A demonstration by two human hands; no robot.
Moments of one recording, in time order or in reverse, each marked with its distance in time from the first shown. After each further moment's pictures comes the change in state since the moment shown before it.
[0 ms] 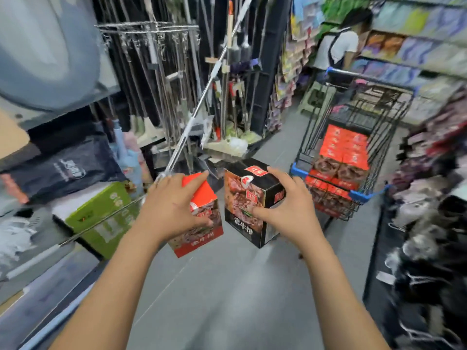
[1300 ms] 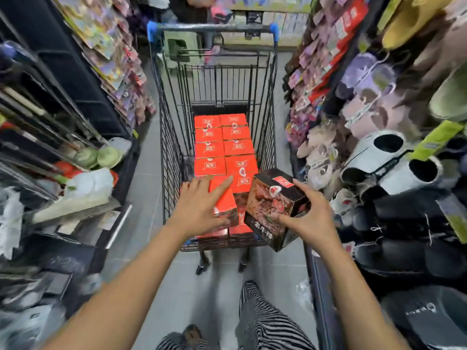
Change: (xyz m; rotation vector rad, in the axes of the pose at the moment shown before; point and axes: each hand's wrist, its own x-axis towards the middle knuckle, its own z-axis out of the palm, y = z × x) left_hand 0.542 0.385 0.201 0.045 -0.147 0.791; right_hand 0.277 0.412 -0.246 -0.013 0.479 0.560
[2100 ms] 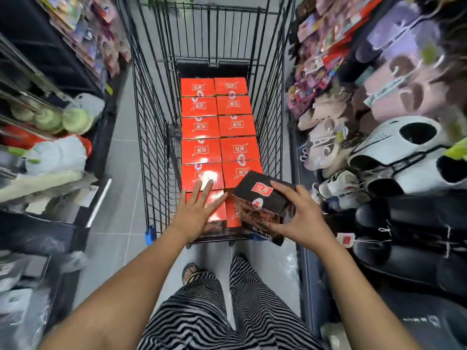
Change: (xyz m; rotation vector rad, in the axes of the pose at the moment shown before) left_hand 0.046 -0.041 0.135 -0.020 -0.462 0.056; right_hand 0.066 0.039 0.040 -0.184 -0.371 -0.055
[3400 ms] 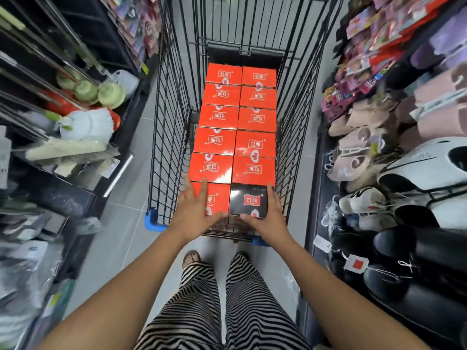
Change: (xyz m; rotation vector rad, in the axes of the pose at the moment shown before) left_hand -0.012 0.032 -0.001 -0.583 0.122 -0.484; right_hand 0.043 0.046 0.098 0.257 -0.176 0.255
